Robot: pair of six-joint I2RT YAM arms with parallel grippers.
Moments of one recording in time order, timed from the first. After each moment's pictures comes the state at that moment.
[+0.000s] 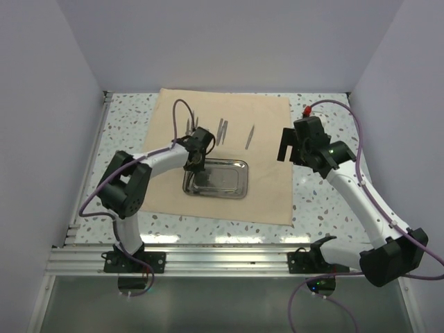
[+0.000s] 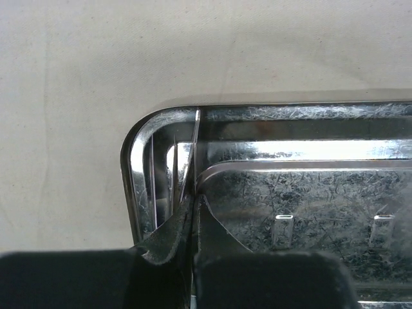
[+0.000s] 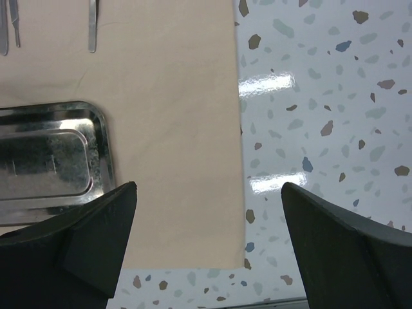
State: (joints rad) left arm -0.56 1.86 1.20 -0.47 -0.27 -0.40; right arm 0.39 1.21 1.21 -0.86 0.35 0.47
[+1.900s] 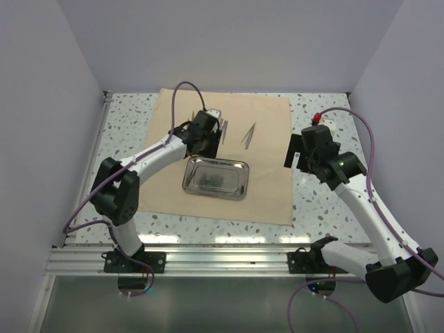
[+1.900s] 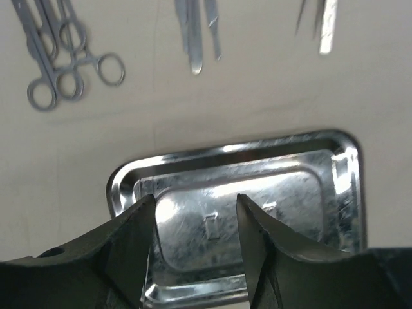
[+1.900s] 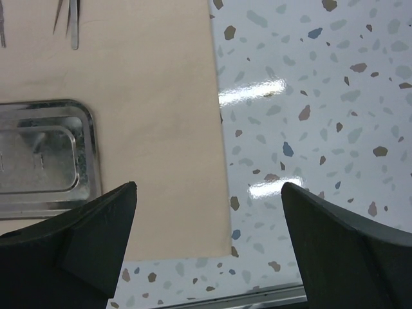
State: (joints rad) left arm -0.59 1.81 1.46 -0.49 -0.16 -0.28; right arm 0.39 1.09 1.15 -0.92 0.40 0.49
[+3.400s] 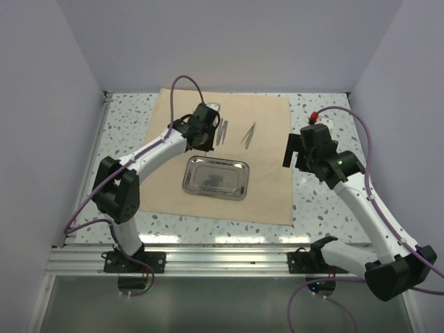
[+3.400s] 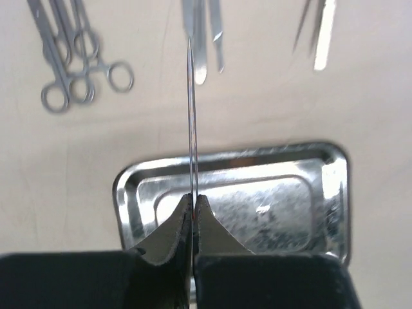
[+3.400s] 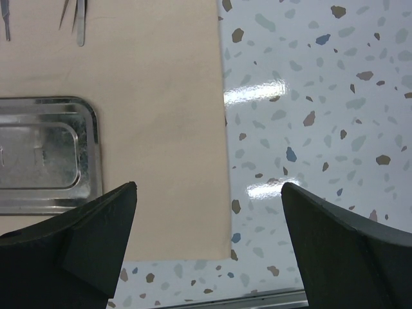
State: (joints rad) left arm -0.58 1.79 1.43 -0.61 -0.19 -0.31; right arm 0.39 1.10 1.15 -0.89 0.37 0.46
